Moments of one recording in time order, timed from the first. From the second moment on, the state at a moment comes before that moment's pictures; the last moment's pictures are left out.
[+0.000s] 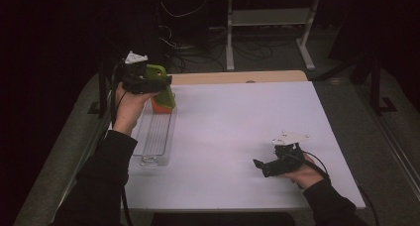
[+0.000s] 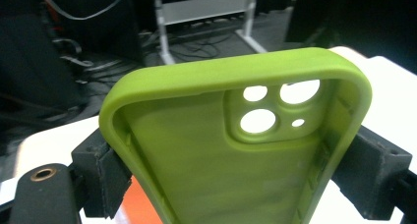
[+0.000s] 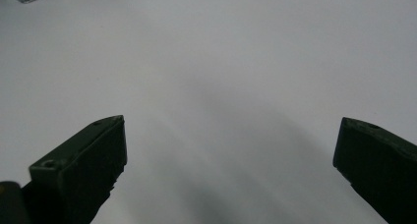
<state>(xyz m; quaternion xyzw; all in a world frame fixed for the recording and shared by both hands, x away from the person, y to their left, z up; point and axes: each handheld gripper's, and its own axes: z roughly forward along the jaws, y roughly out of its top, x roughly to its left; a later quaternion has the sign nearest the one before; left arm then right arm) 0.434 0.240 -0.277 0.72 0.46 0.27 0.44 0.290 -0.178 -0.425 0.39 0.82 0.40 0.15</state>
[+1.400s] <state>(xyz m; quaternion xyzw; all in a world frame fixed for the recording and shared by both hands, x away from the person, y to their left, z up) 0.487 0.245 -0.375 0.70 0.56 0.31 0.32 0.286 -0.193 -0.426 0.39 0.81 0.39 0.17</state>
